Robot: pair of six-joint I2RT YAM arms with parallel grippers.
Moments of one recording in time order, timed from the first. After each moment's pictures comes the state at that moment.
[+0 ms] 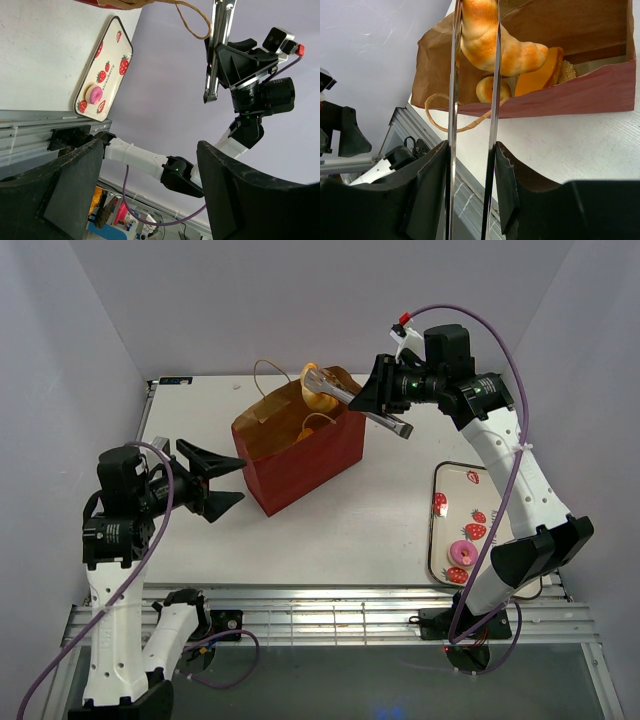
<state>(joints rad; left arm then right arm) 0.05 0.78 1.16 -0.90 0.78 -1.28 0.42 1.58 1.89 -0.81 -0.56 0.42</state>
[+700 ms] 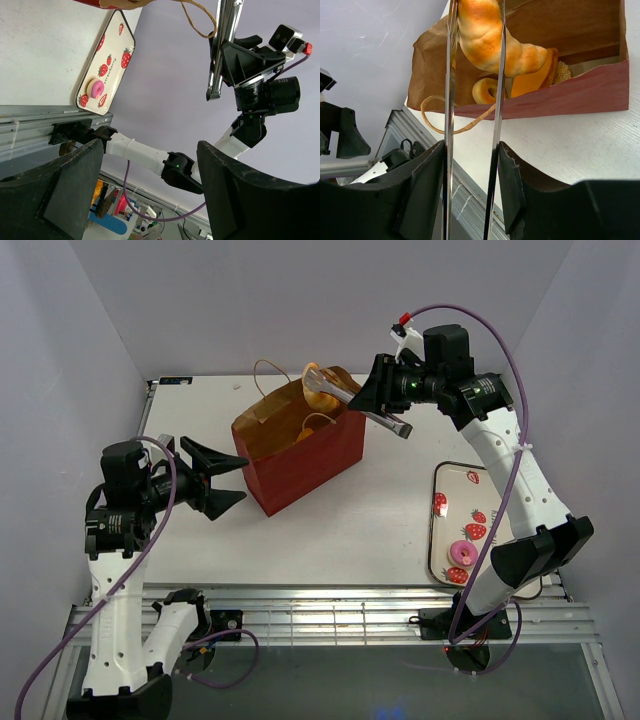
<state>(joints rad) 0.05 0.82 1.16 -0.90 0.81 -1.25 0.43 1.58 1.89 -0.82 -0.54 0.42</state>
